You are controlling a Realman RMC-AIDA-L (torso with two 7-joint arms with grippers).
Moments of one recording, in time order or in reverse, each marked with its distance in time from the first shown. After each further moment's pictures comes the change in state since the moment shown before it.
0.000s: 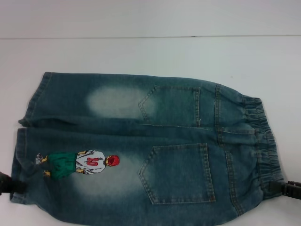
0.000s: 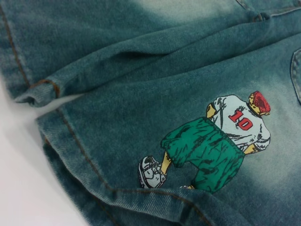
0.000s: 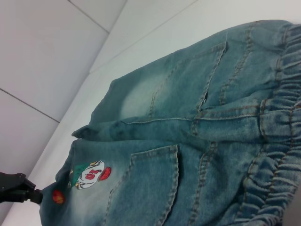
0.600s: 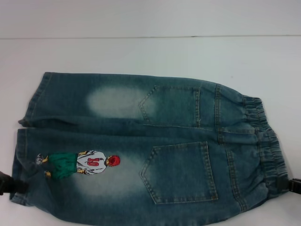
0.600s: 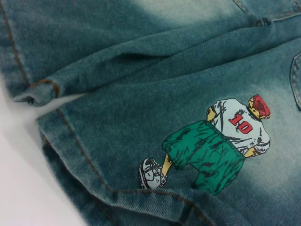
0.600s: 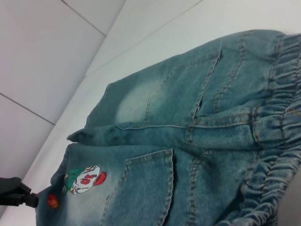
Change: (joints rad) left arm -0.002 0.000 -0.020 -0.018 0.000 -0.004 -0.002; right arm 0.006 -0.009 0.001 -0.004 0.006 0.004 0.002
